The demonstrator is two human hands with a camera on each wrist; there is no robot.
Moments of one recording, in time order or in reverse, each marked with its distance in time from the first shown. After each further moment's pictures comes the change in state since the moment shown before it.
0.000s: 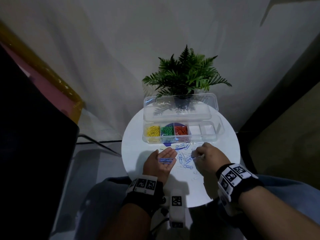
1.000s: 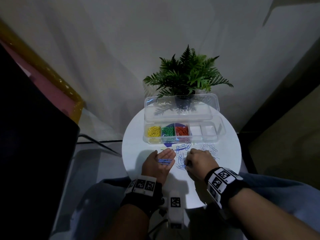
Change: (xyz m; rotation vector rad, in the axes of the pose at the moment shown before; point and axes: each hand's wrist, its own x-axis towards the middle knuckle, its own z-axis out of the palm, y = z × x) left_hand -0.002 0.005 -0.002 0.012 -0.009 0.011; right_hand 0.001 -0.028 0.018 -0.273 -0.074 -0.169
